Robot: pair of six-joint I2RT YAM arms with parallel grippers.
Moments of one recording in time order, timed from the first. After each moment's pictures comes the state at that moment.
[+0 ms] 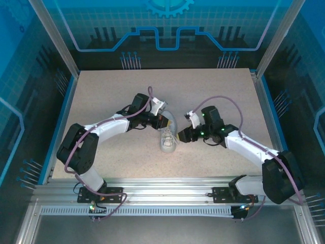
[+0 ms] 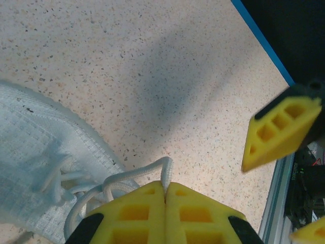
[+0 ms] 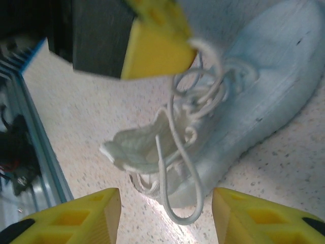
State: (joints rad) left arm -0.47 1.66 1.02 -0.10 0.65 -0.22; right arm 0.43 1.29 0.73 -0.21 -0.62 0.15
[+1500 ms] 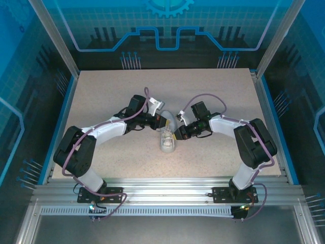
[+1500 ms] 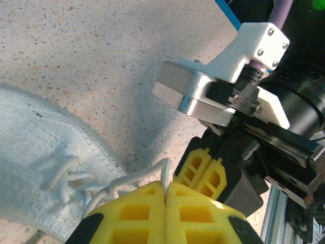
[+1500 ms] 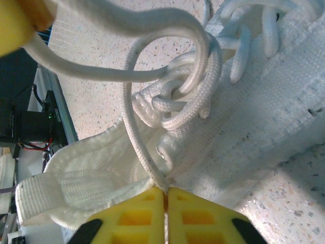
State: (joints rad) left arm -0.45 1.62 0.95 0.00 0.66 -0.25; right arm 0.43 1.73 0.94 -0.34 -0.84 0.09
